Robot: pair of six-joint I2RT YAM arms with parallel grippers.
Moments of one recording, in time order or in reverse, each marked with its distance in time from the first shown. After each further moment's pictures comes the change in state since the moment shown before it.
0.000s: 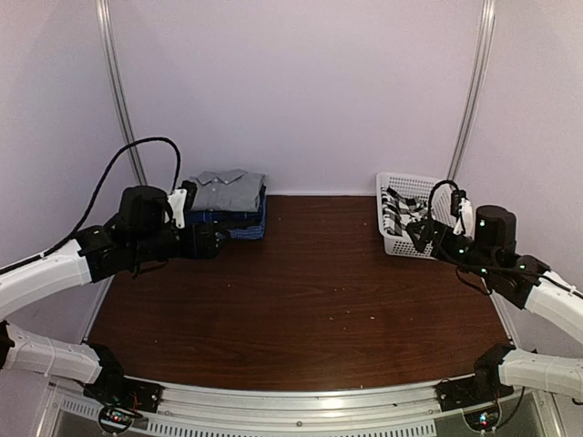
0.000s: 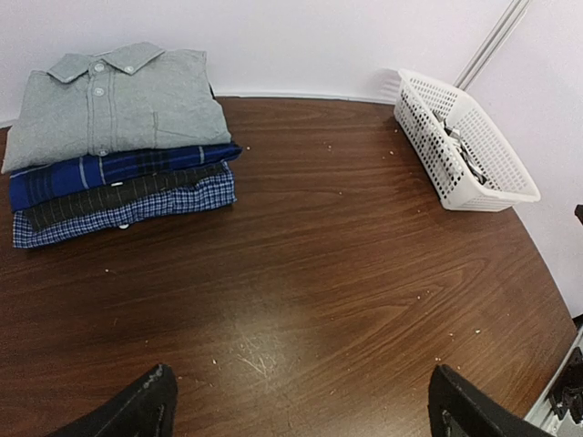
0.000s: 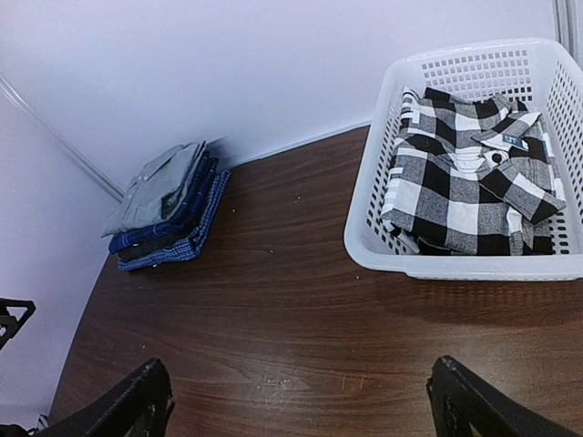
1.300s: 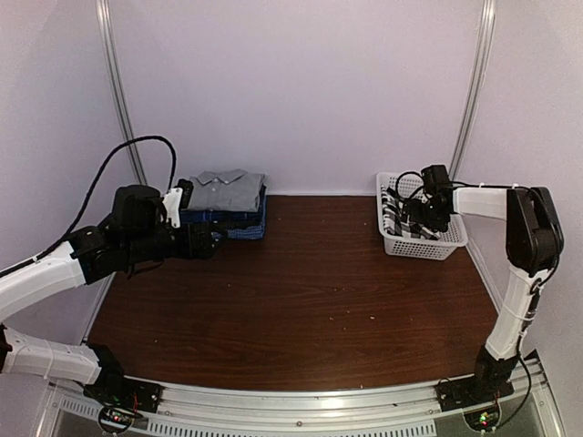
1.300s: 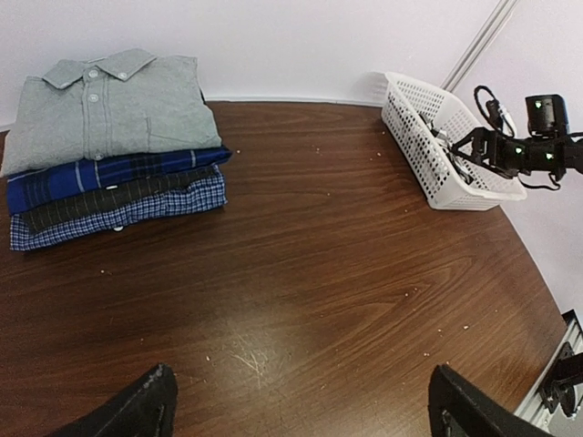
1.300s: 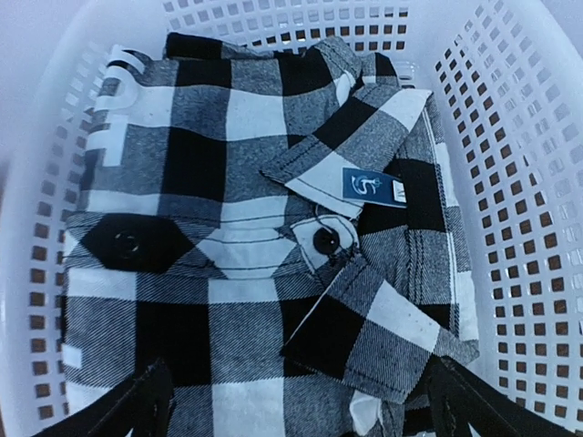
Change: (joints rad) left arm 0.000 -0.044 0.000 -0.023 0.024 0.002; right arm -0.304 1.078 0.729 -0.164 0.145 -0.195
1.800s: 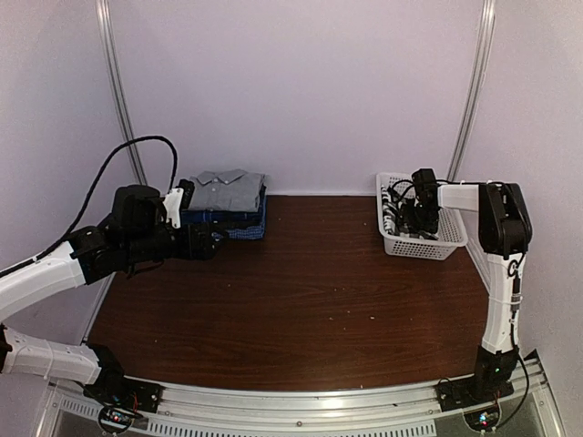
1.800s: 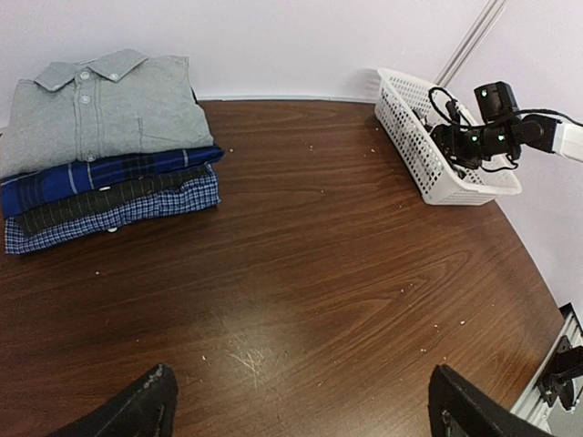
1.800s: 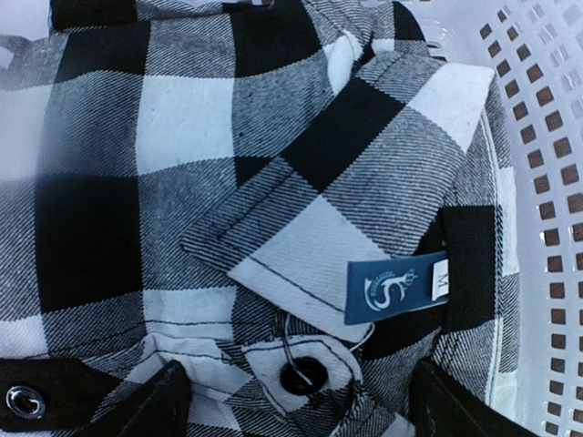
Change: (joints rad) left arm 0.000 -0.001 0.000 0.000 0.022 0.011; right arm -0.043 0.336 0.324 -0.130 0.001 0.004
